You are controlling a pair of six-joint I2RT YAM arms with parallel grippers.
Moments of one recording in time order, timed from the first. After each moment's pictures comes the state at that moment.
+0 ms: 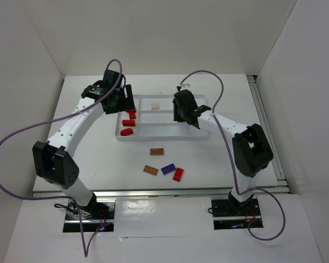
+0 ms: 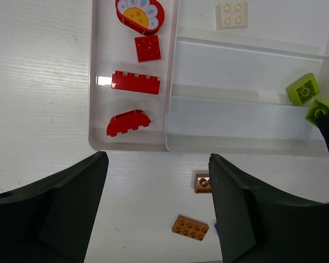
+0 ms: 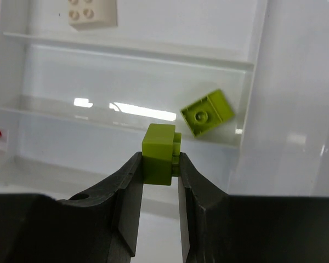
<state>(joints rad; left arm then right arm) -0.32 1.62 1.58 -0.86 -0.13 -0.47 0.57 1.72 1.23 -0.25 0.24 0.38</state>
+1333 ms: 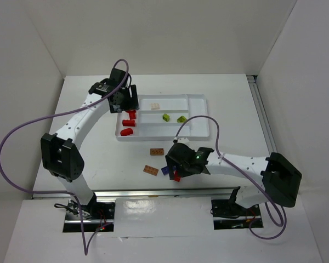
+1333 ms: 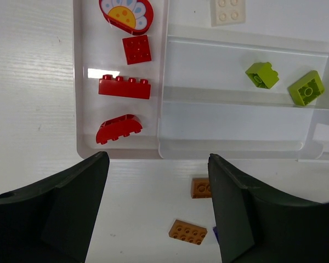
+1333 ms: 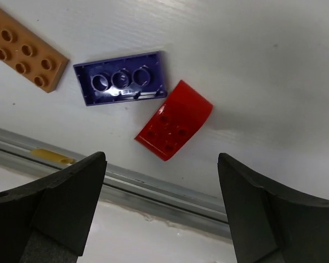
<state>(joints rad) -0.34 1.71 1.64 -0.87 -0.12 -0.47 1.00 1.35 0.77 -0.56 0.20 0.75</state>
